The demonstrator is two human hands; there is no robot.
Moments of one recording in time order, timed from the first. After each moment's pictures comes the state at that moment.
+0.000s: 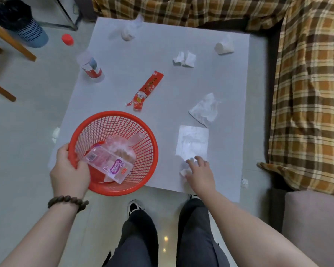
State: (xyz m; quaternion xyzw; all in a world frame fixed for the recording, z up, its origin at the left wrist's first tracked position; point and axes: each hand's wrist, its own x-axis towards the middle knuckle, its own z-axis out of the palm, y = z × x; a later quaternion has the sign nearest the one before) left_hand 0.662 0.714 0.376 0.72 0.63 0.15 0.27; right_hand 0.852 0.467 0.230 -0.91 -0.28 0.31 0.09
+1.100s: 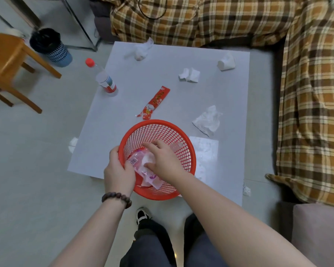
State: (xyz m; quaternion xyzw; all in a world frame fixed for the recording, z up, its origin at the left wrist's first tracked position) left_hand 0.717 0.641 0.405 0.72 0.59 0.13 0.34; right_hand 0.834 0.575 0.370 -0.79 -0.42 0.33 0.30
